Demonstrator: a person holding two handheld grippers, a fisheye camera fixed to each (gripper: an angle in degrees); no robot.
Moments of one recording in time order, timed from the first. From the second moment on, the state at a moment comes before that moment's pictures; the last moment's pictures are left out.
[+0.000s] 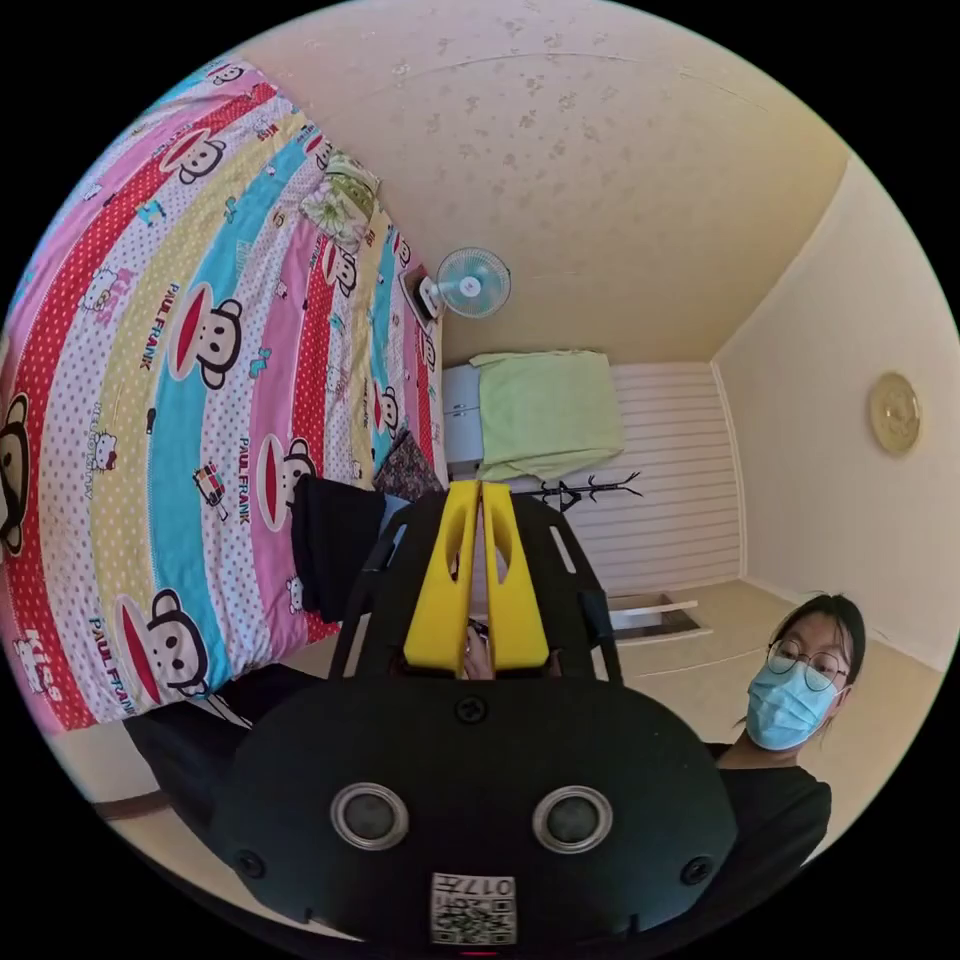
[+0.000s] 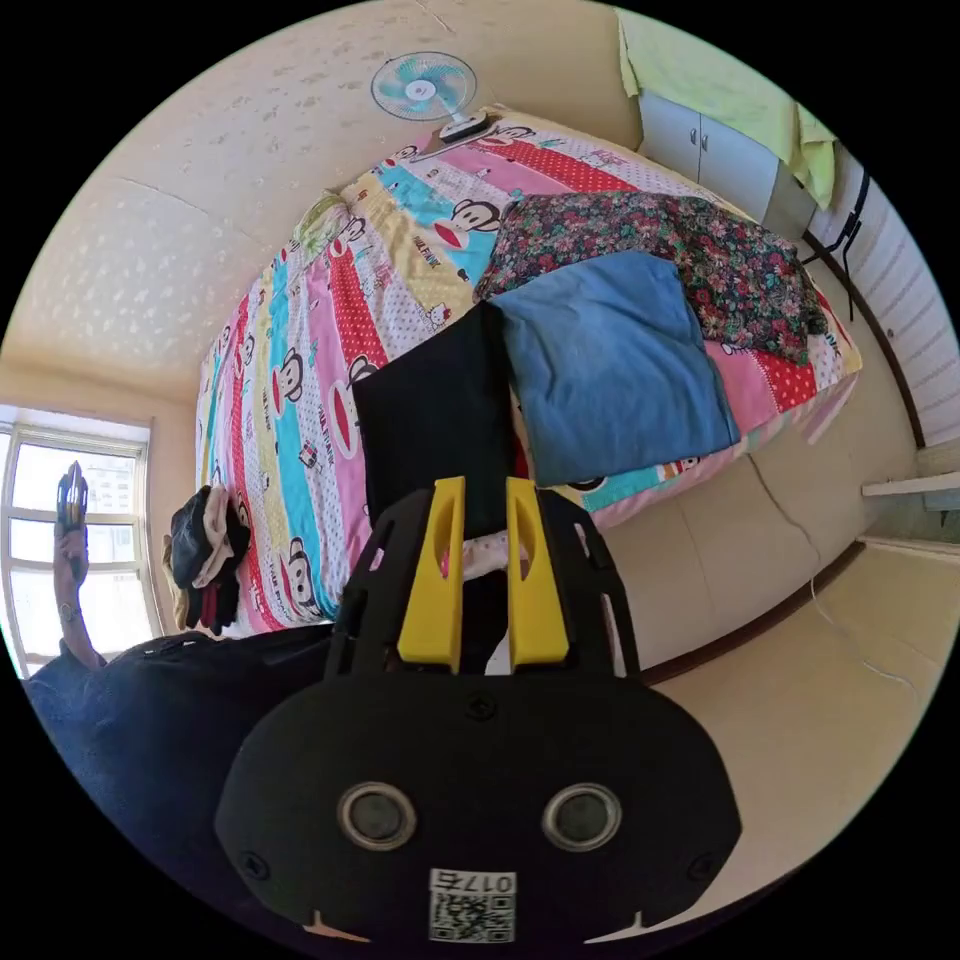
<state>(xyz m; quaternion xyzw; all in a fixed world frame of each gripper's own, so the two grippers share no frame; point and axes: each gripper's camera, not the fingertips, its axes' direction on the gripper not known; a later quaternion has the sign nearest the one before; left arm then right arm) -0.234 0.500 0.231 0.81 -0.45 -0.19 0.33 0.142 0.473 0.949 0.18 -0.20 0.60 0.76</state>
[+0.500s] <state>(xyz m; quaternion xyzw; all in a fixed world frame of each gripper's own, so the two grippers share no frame) -0.231 0.495 0.312 0.87 -0.46 -0.12 0.15 0.287 0.421 1.112 0.04 -0.43 0.49 0.76</state>
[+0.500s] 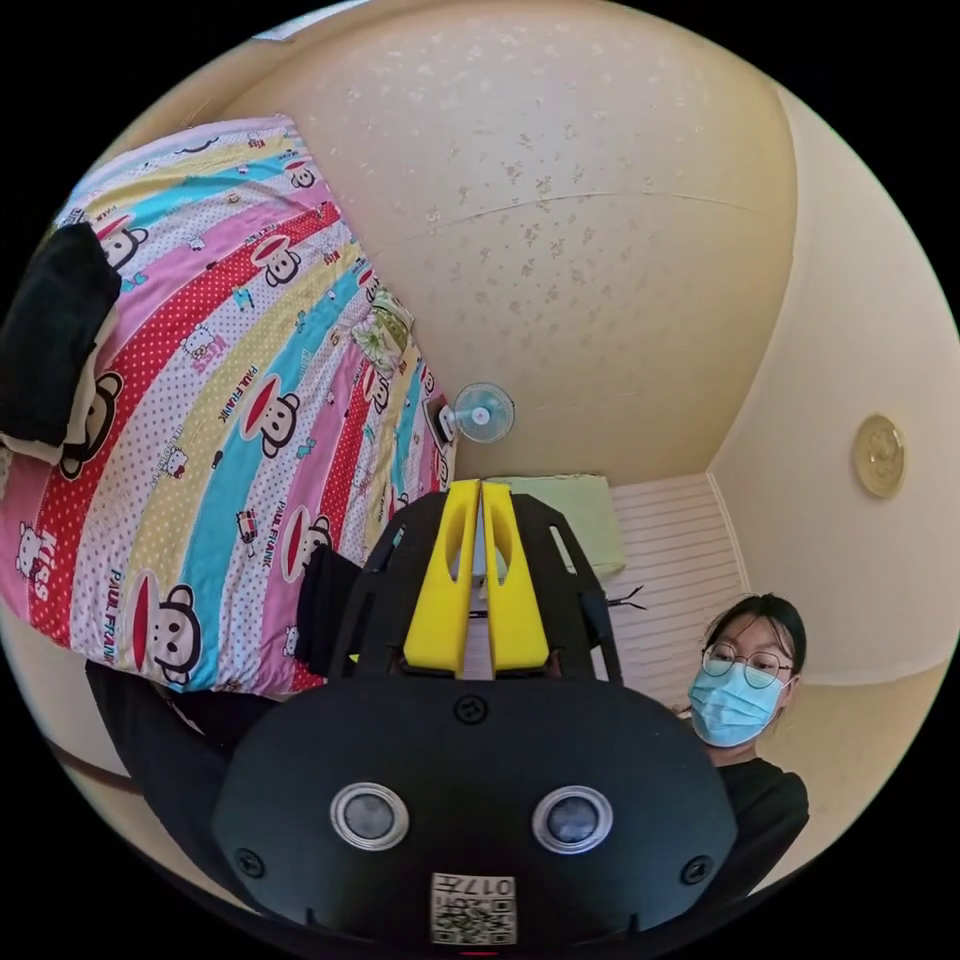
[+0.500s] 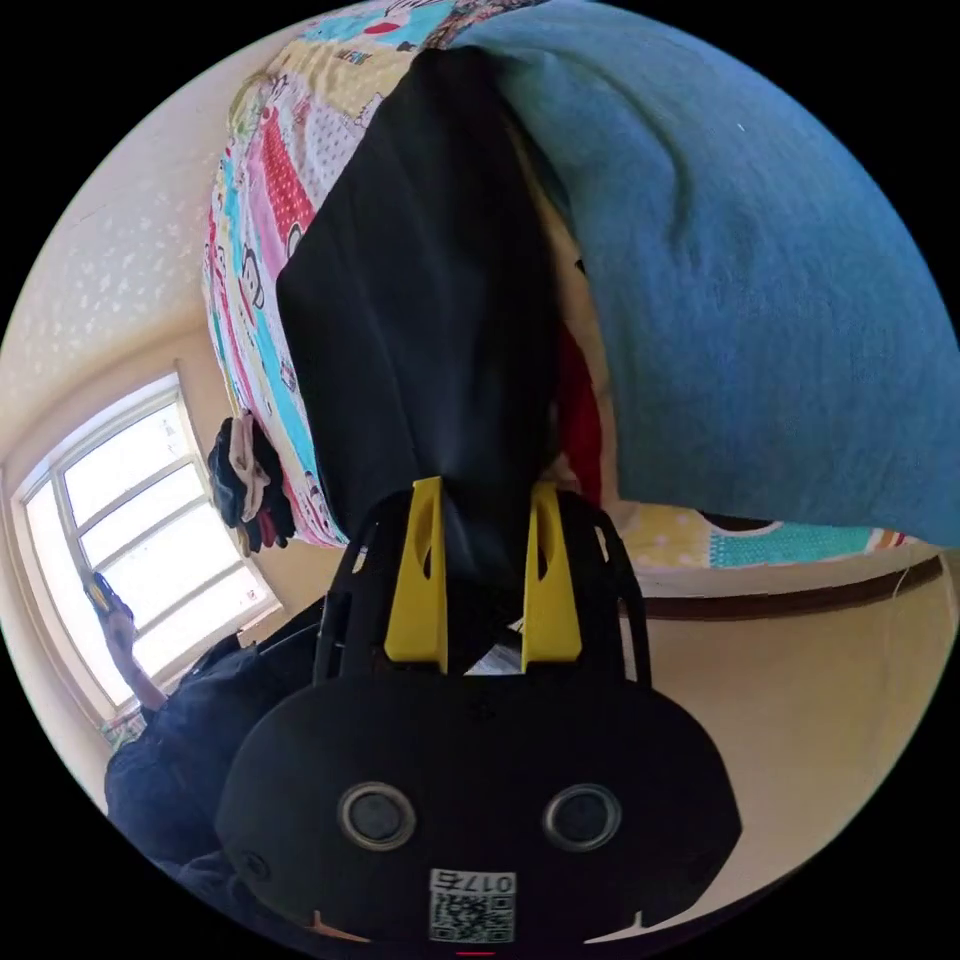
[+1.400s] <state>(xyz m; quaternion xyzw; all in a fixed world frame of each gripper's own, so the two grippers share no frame) -0.334 0.589 0.274 0.87 -0.41 -0.16 0.22 0.150 0.174 0.961 0.14 -0.57 -0.04 0.81</state>
